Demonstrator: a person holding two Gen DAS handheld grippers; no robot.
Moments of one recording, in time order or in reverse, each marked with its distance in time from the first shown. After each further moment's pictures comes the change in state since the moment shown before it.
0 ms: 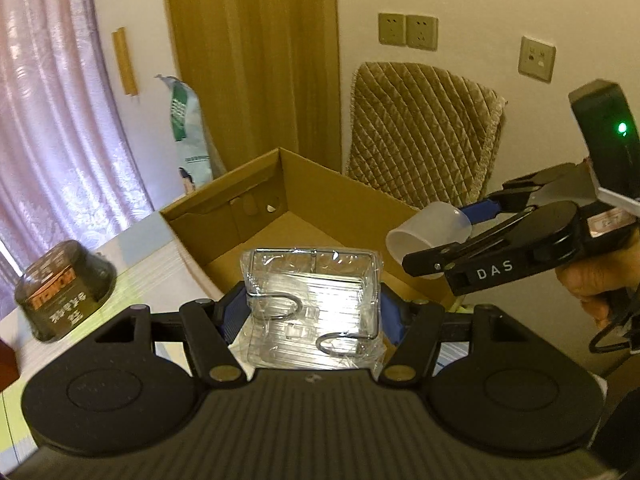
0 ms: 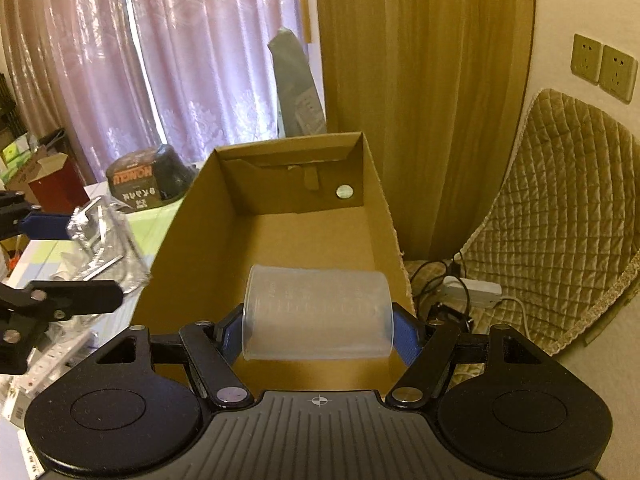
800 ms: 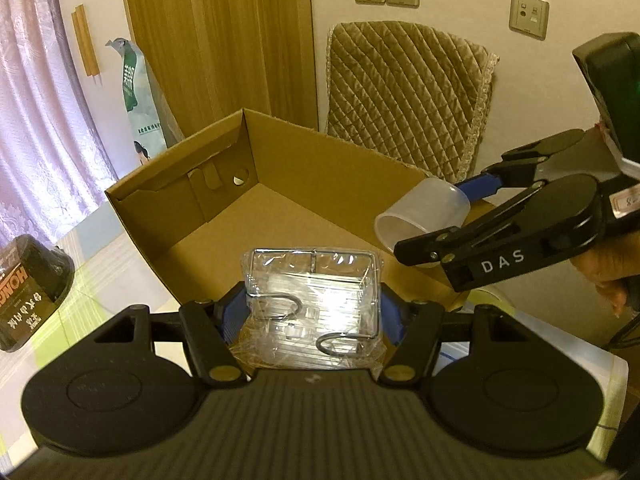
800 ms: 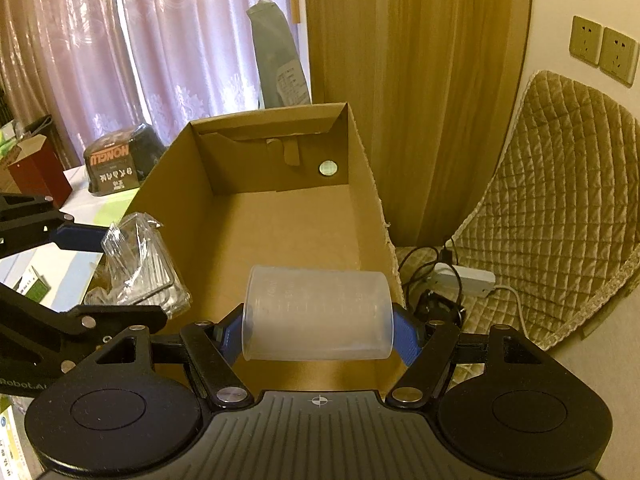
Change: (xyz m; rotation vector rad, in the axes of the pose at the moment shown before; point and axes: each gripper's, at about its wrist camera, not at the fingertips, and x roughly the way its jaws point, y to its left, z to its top) left arm 0.063 -0.009 -0.011 0.041 0.066 -0.048; right arm 0.033 -0.012 -0.011 -0.009 0.034 -0.031
